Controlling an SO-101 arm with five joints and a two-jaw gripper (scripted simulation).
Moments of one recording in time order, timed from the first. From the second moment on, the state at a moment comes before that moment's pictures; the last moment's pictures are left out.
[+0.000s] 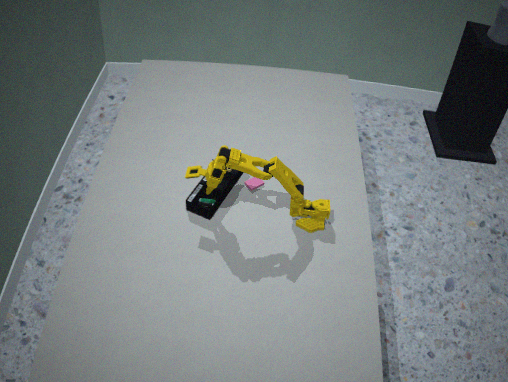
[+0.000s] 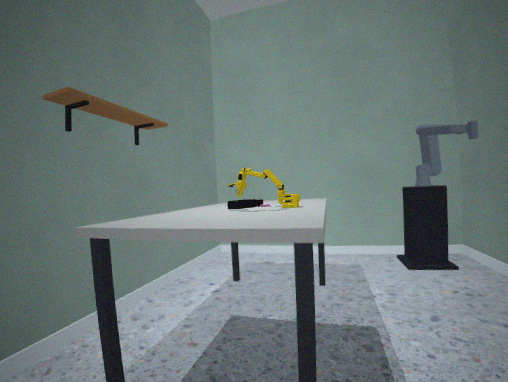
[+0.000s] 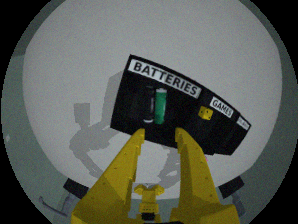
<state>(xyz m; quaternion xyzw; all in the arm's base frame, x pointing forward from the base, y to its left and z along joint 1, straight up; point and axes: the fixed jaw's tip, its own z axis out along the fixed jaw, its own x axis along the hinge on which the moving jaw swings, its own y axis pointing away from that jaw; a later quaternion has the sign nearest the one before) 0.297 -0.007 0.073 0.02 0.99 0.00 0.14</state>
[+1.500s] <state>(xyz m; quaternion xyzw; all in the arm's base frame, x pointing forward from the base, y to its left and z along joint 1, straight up) 0.231 -0.003 0.116 0.02 0.99 0.00 0.11</state>
